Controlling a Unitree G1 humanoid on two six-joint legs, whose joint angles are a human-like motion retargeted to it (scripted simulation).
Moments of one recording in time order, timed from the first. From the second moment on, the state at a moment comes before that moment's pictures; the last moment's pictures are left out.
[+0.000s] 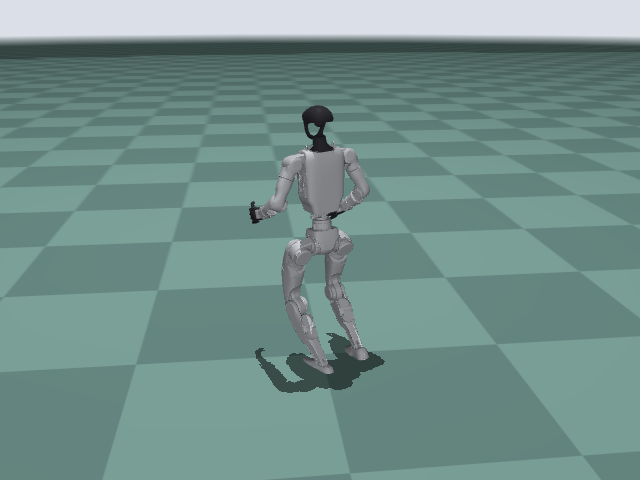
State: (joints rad) left arm 0.06 0.49 -0.29 0.32 -0.55 -0.16 -0.01; right arm 0.21 -0.38 0.35 0.34 0.35 -0.20 -0.18; waist 0.01 -0.03 -0.08; left_leg -0.32 -0.01 0.16 0.91 -0.76 0.15; right_leg -0.44 -0.13 -0.07 1.15 -0.60 -0.04
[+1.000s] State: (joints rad) left arm 0.13 0.50 -0.33 0.11 -0.44 -0.21 0.03; right arm 0.25 -0.40 0.38 0.24 0.21 -0.25 -0.20; waist 0.03 -0.03 -0.14; left_leg -0.30 0.00 0.15 0.75 -0.43 0.04; right_leg -0.36 -0.02 -0.12 0.86 -0.39 -0.11
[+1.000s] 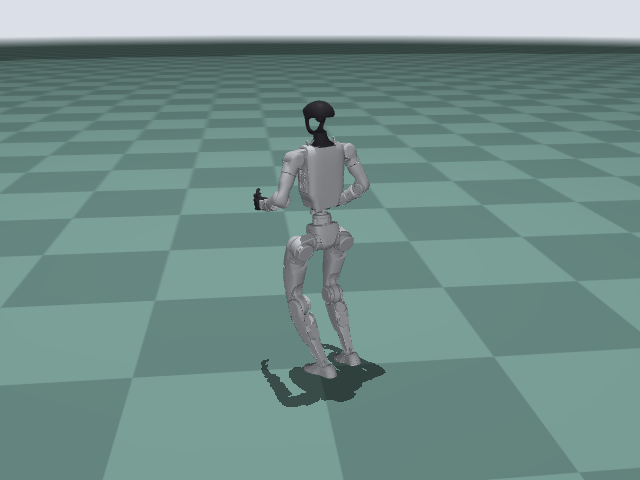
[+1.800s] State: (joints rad) left arm -0.08 0.59 -0.37 -0.05 -0.26 -0.28 0.17; right arm 0.40 -0.39 0.36 0.28 0.16 -0.29 -0.25; waist -0.05 -0.07 -0.12; left_leg -0.19 -0.09 0.17 0.51 -0.53 0.08; right_leg -0.46 -0.17 -0.16 1.16 -0.46 -0.13
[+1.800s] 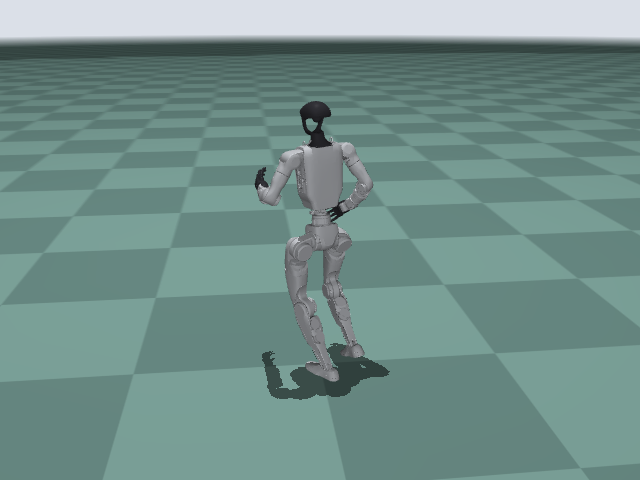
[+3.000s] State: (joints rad) left arm 0.18 0.42 -0.33 0.99 -0.12 -0.18 -0.05; right arm 0.13 -0.34 0.24 1.11 0.25 -0.21 -0.11; waist -0.02 0.00 -0.21; left_leg -0.18 0.02 0.20 0.24 -0.37 0.00; right_leg -0.17 -0.03 -0.29 0.29 -0.33 0.06
